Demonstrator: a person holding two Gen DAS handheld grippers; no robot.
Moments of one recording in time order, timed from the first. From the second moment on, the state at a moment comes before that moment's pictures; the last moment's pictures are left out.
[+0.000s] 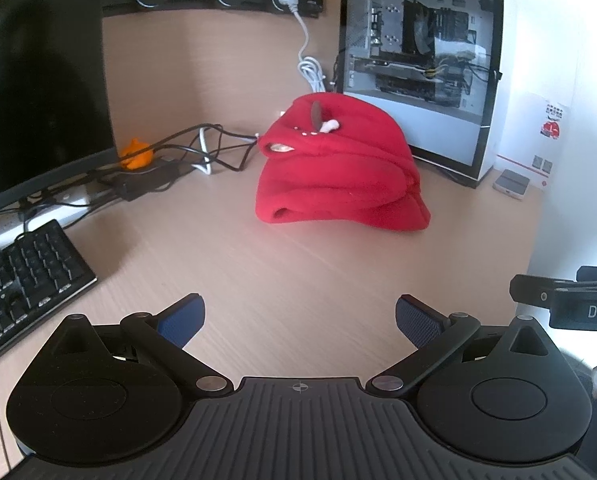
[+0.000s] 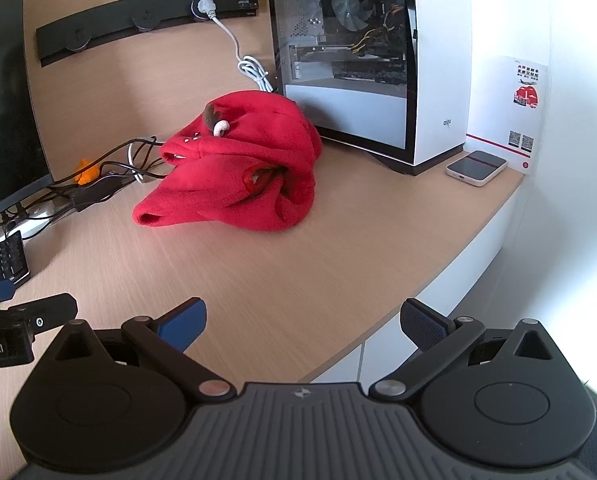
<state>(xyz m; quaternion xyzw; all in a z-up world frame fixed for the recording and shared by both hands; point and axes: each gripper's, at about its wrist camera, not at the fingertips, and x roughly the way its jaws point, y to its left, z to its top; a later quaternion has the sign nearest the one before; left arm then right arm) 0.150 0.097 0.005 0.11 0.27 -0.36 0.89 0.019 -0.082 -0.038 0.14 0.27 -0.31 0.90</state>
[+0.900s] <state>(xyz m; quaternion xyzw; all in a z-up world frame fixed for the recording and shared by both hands) 0.163 0.074 0.003 0.12 0.29 -0.35 0.88 0.026 -0.107 -0.044 0.16 0.28 -0.30 0.90</state>
